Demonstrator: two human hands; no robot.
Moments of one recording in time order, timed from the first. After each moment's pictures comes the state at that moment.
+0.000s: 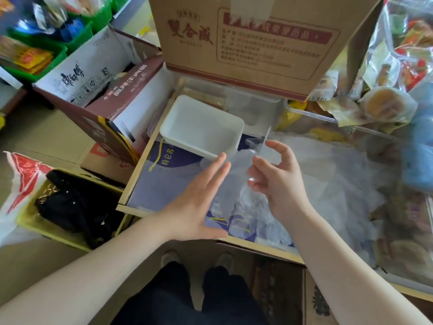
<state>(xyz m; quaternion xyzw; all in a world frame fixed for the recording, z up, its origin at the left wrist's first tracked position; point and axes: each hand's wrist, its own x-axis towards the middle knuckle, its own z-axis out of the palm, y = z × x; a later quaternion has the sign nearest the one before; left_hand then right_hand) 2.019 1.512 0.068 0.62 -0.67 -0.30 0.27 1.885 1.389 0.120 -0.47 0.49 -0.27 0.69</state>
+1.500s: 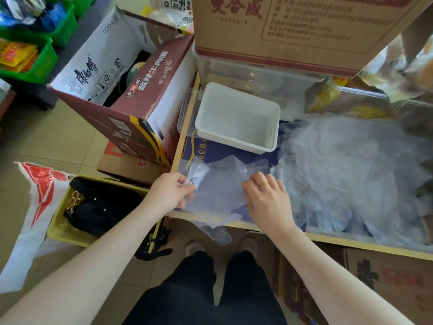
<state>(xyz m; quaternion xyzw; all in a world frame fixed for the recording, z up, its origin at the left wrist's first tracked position) 2.150 1.554 0.010 0.81 -0.29 -0.44 0.25 1.940 1.461 0.001 -0.94 0.33 -0.10 0.00</state>
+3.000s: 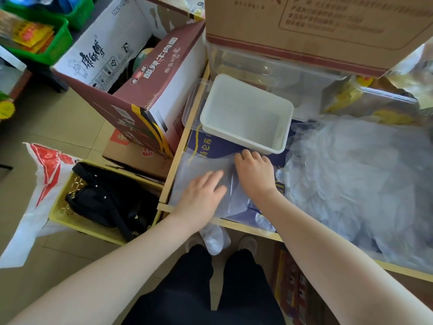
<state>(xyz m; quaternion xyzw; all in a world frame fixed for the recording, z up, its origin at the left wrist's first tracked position) 2.094 1.544 -0.020 0.73 -0.67 -0.11 0.03 2.000 1.407 -0.036 -0.95 0.32 0.03 -0.03</state>
